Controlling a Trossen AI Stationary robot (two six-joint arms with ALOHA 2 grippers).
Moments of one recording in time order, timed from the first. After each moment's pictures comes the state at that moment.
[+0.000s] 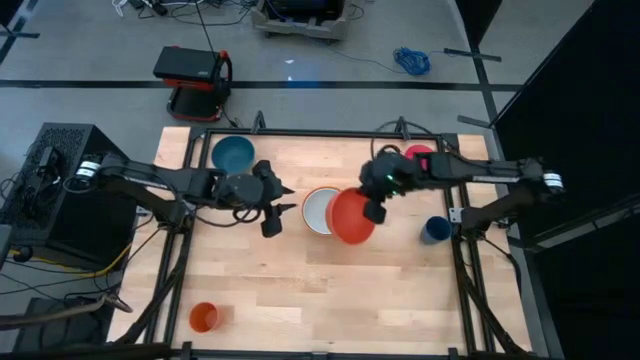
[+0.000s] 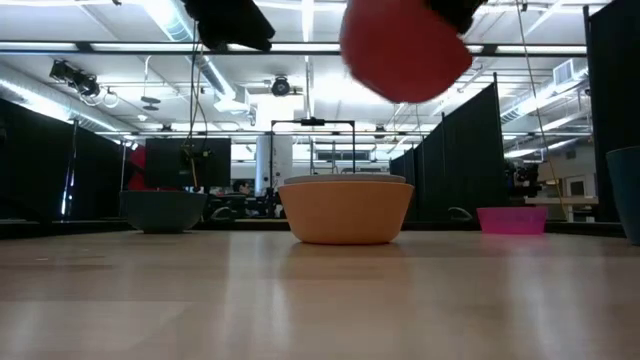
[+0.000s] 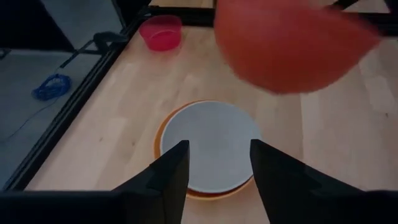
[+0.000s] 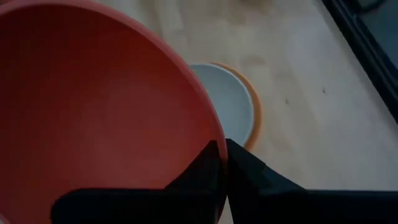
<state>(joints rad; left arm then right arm) -0.13 1.19 1.07 -0.47 -0.39 -0.16 -0.04 1.39 1.30 -0.78 0.03 0.14</state>
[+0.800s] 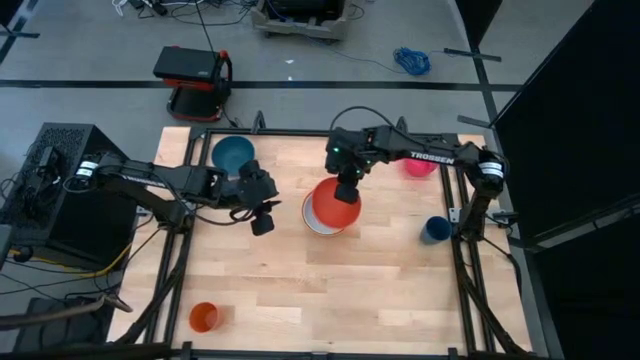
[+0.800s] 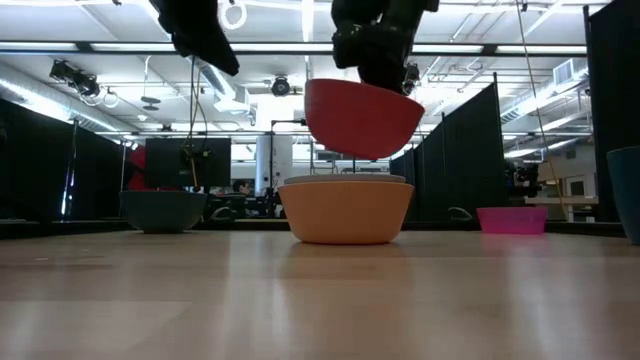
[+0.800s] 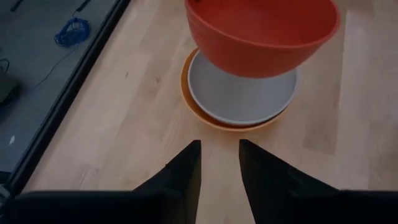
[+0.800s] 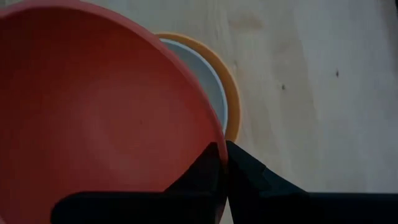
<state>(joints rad) -0.13 1.19 1.10 -0.72 -0.40 -0.25 -0.25 1.81 1.69 -1.05 -0.05 -0.03</state>
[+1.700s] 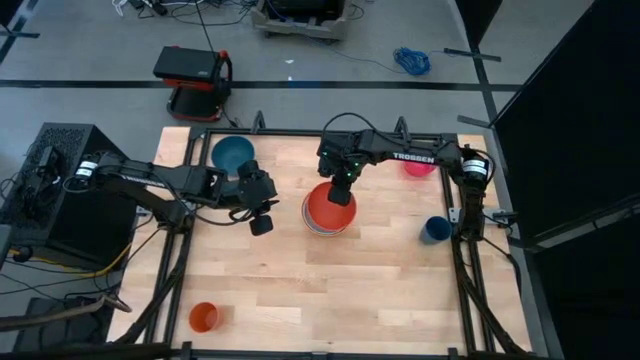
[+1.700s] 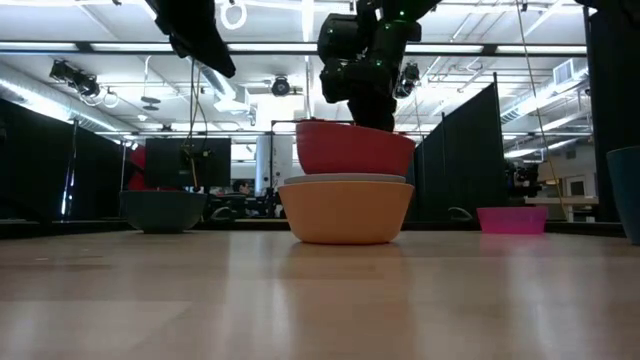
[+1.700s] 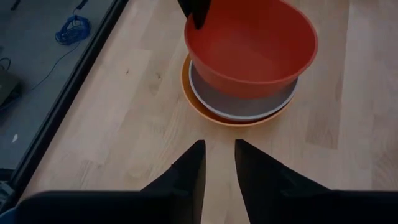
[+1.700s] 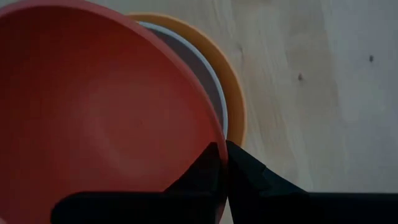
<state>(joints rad) -0.13 1.19 1.10 -0.76 -0.40 -0.25 -0.27 1.94 1.70 -1.03 -0.09 -0.03</state>
